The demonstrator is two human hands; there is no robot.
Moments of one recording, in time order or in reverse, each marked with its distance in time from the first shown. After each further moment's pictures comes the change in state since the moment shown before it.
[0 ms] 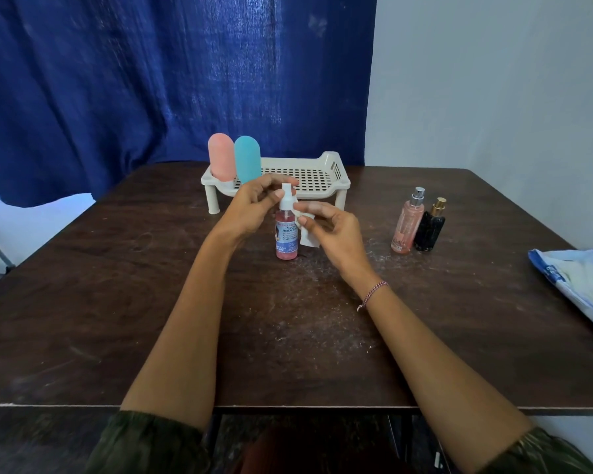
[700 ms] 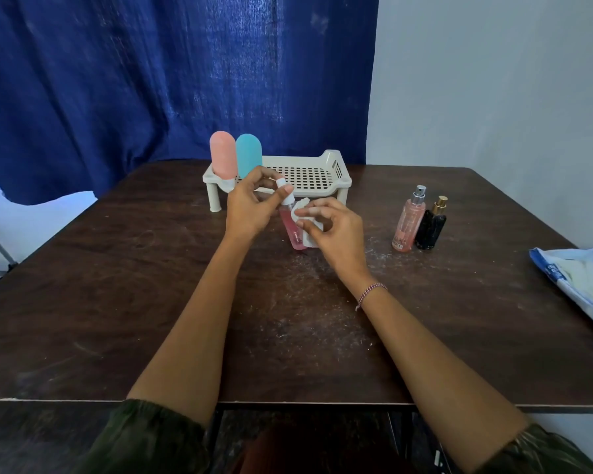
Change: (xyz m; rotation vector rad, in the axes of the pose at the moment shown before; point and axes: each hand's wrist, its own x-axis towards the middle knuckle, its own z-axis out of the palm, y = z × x) left_hand 0.003 -0.012 0.012 0.090 0.349 -0.017; right_hand -0.004 -0.003 0.003 -0.374 0.138 -0.194
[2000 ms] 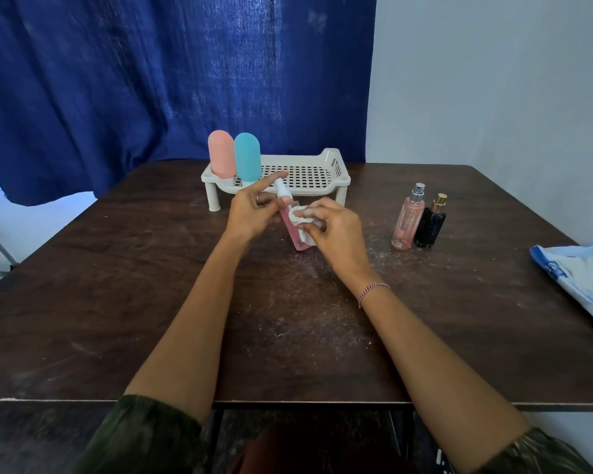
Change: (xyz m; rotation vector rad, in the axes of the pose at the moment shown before) left_hand -0.003 -0.005 -0.002 -0.110 -0.183 -0.122; right_hand 0.001 -0.005 -0.006 -0.209 -0.092 -0.098
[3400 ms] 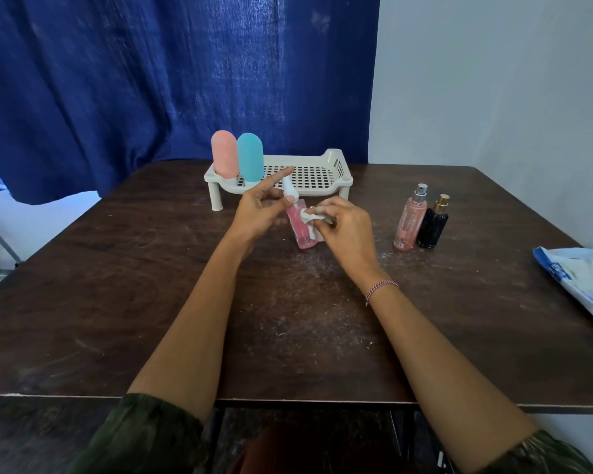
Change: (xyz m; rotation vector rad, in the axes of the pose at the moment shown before) left_hand 0.002 -0.002 0.002 -0.099 -0.064 0.017; right_hand 0.002 0.005 -0.008 -0.049 0.023 0.008
